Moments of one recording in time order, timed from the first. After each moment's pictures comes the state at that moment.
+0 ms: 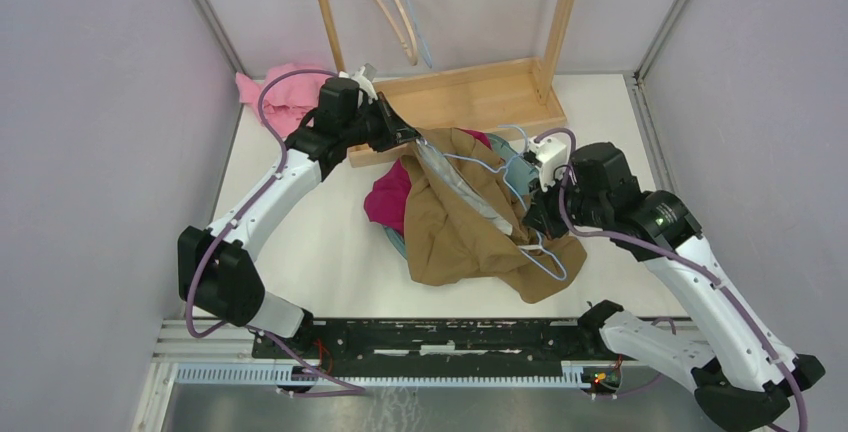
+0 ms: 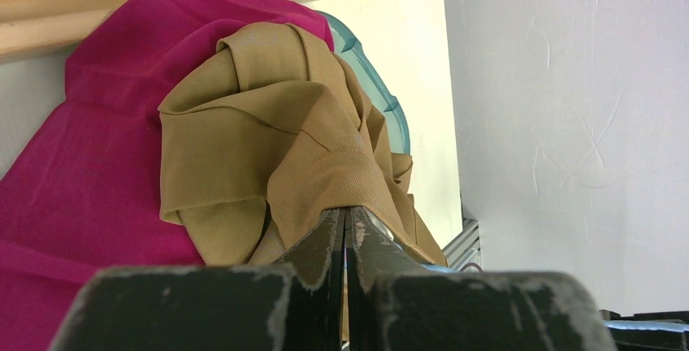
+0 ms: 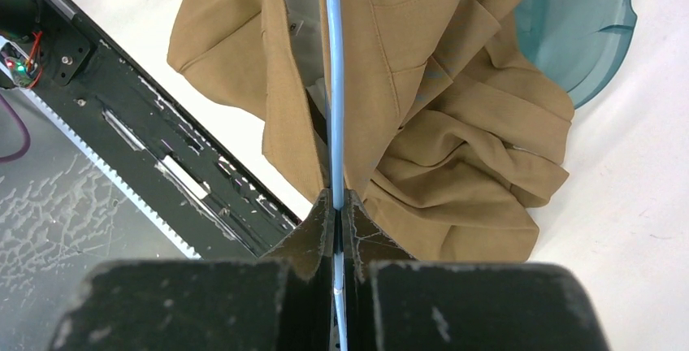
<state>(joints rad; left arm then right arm) -0.40 1.47 1.28 -0.30 0.37 -0.76 0.57 0.93 1.22 -1.04 -0.23 0.02</state>
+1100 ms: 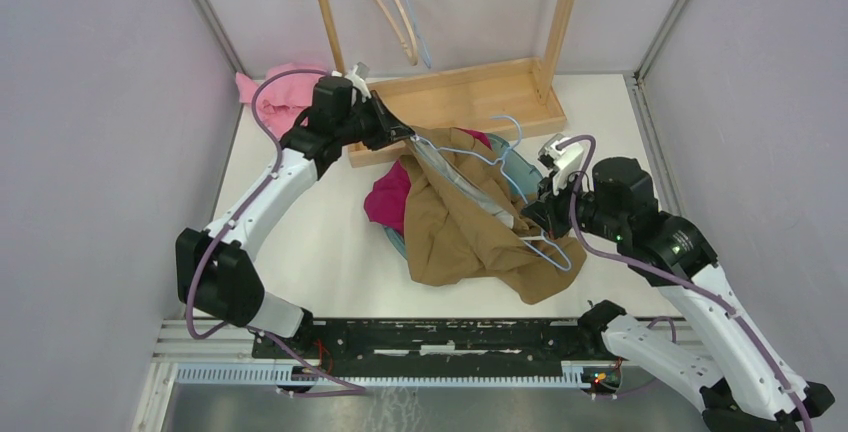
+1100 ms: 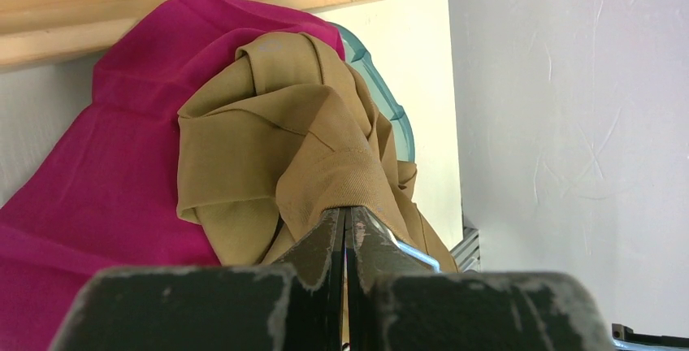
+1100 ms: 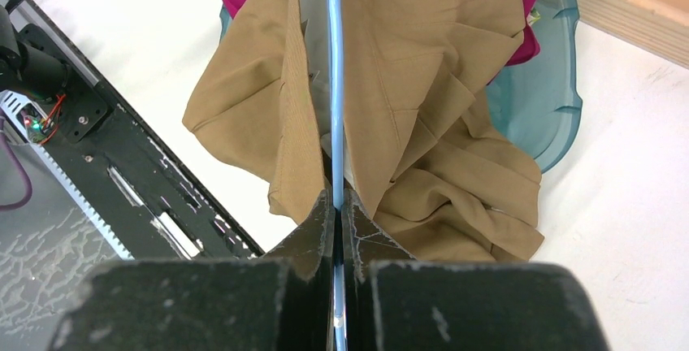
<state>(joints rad) -0.37 1.47 1.28 -0.31 0.37 -0.76 0.58 0.79 1.11 -0.83 -0.22 0.02</state>
